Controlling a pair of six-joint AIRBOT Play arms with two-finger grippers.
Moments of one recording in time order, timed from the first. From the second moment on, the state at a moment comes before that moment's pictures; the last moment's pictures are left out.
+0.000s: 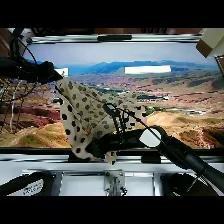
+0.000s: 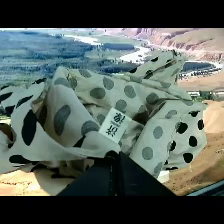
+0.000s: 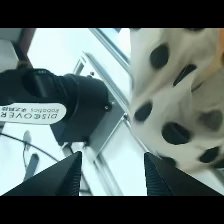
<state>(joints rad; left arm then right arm) -0.09 -1.24 1.56 1.06 -1.31 -1.57 0.84 -1.00 0.84 -0.62 0.81 1.40</state>
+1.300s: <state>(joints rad) -0.08 -1.05 1.53 1.13 -1.37 -1.53 0.04 -1.58 1.09 -0.70 0.93 1.37</state>
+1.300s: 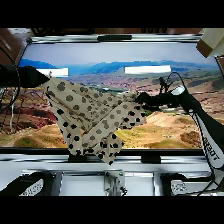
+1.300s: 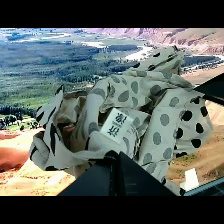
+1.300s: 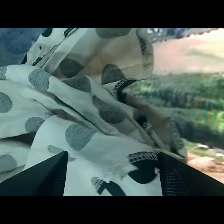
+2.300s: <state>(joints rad) -0.07 -1.05 1.63 0.48 -0.70 -1.32 -0.16 -1.06 1.63 -0.64 0.91 1.10</state>
